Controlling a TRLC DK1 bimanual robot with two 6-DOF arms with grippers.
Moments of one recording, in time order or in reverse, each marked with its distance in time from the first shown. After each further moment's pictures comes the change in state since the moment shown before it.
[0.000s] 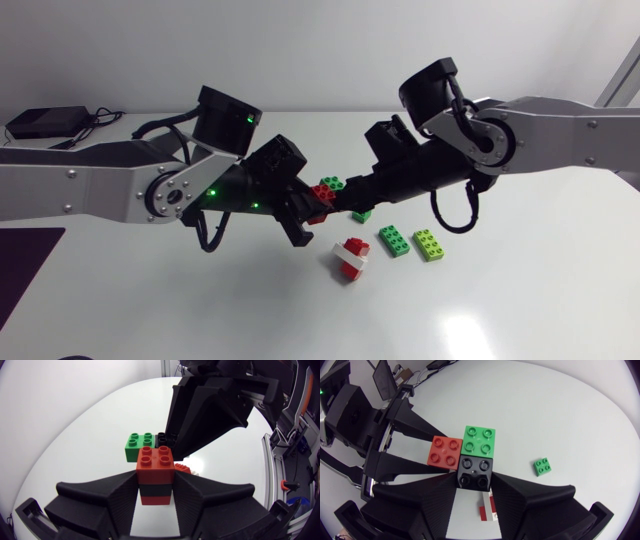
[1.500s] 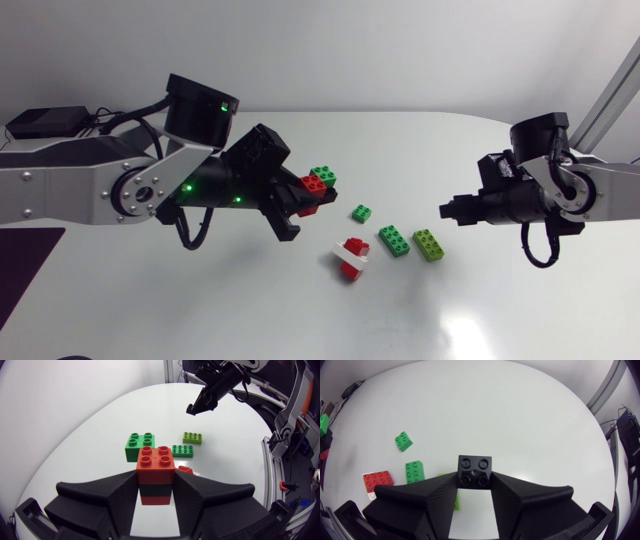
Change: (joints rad) left arm 0.037 -0.086 -0.033 -0.008 0.012 0.013; right arm -0.443 -0.116 -0.323 0.189 0.373 -0.077
